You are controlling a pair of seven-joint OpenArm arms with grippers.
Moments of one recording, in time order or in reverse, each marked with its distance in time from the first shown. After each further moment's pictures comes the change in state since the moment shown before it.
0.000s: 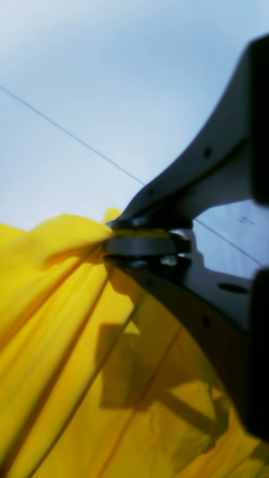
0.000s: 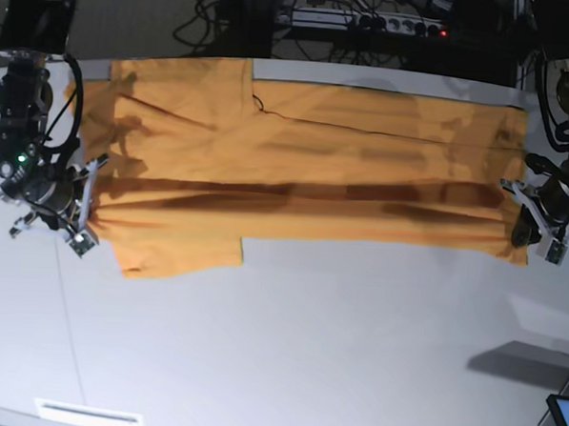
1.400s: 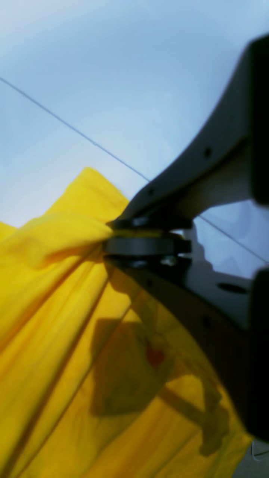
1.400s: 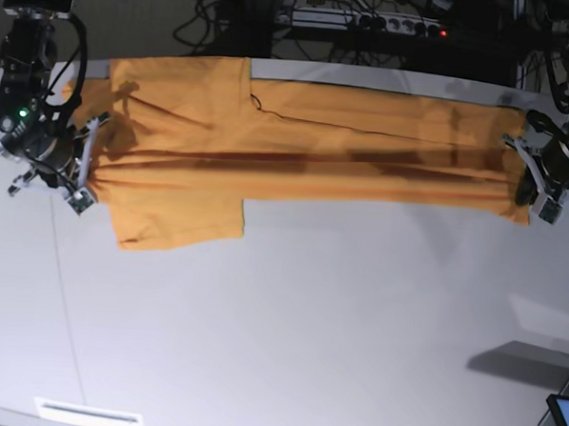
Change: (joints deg) left arm 12.9 -0.4 -3.3 7.5 6.0 -0.1 -1.0; right arm -10.4 -1.3 4.0 7.5 0.7 0.0 -1.5
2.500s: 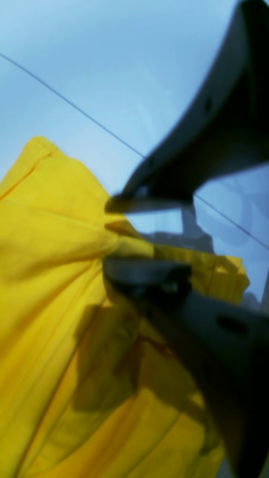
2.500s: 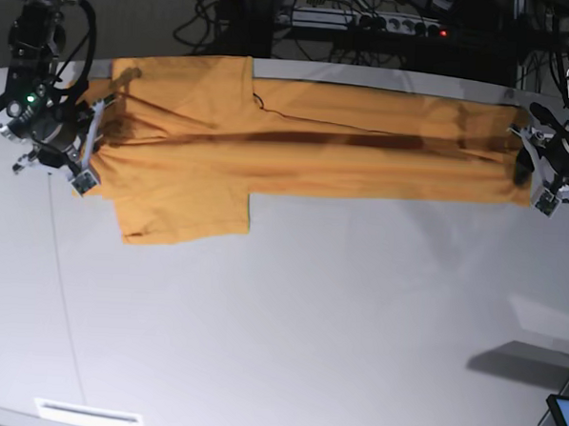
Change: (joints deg) left arm 1.8 -2.7 1.3 -0.1 4.2 0.1 0.7; right arm -3.2 -2.5 1.3 0.0 -1.3 -0.1 -1.2
